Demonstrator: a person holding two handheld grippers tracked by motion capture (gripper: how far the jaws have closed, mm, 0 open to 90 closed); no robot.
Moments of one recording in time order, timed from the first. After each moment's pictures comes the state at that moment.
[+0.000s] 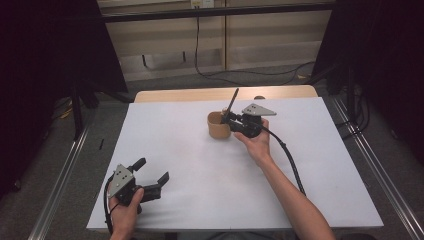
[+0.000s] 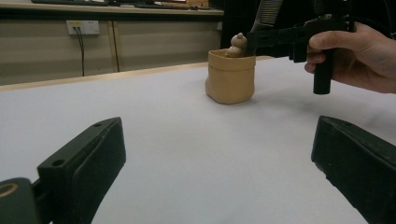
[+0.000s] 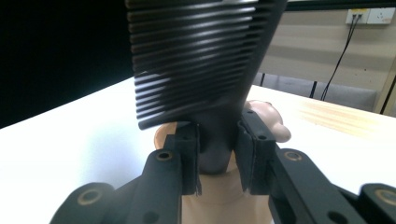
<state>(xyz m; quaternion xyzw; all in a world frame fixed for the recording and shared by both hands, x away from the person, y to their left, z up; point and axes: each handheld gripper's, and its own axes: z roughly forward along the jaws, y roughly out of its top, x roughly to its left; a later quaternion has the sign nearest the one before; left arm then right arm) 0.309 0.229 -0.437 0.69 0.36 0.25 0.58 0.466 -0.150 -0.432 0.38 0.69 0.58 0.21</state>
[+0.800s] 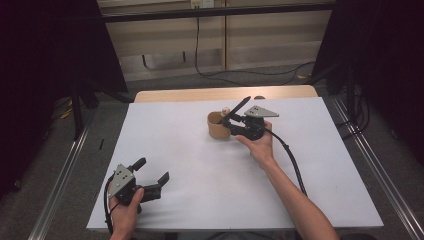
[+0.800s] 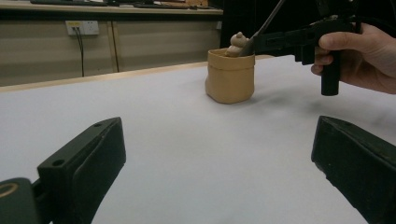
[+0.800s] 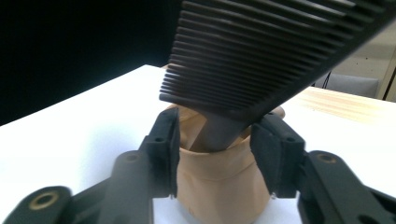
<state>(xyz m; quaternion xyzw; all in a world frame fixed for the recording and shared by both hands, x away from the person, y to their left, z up) 0.310 0.230 -0.436 0.70 0.35 0.25 0.57 0.458 -0.156 -0.434 0.39 0.69 0.57 0.20</state>
